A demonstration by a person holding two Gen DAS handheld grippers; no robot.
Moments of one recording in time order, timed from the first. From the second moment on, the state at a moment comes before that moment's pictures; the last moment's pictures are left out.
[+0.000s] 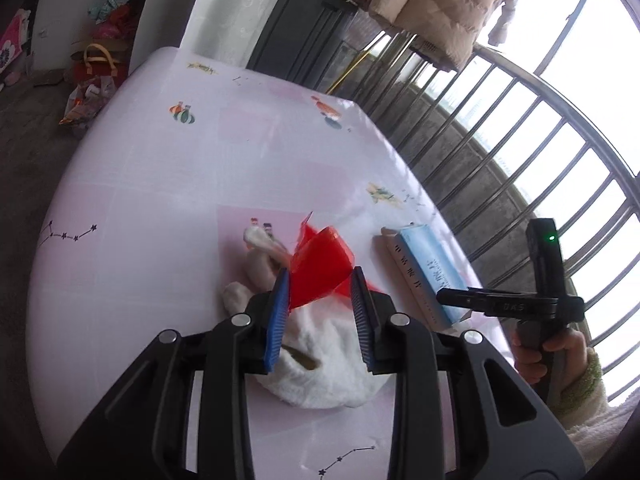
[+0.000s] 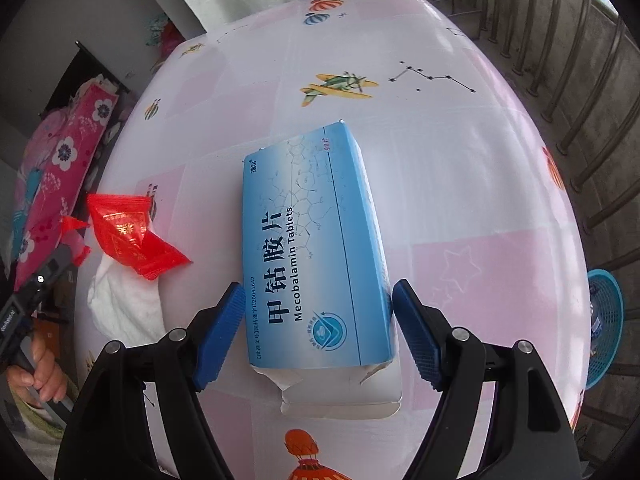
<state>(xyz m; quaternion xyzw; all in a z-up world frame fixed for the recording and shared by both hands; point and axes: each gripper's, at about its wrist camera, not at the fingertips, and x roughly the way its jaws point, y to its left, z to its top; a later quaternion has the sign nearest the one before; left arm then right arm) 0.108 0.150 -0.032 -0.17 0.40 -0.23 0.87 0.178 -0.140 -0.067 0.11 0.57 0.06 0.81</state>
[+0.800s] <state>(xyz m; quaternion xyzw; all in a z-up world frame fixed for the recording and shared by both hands) 0.168 0.081 -0.042 -0.16 0.47 -0.20 0.84 0.174 -0.152 -0.066 0.15 0.54 0.05 0.83</state>
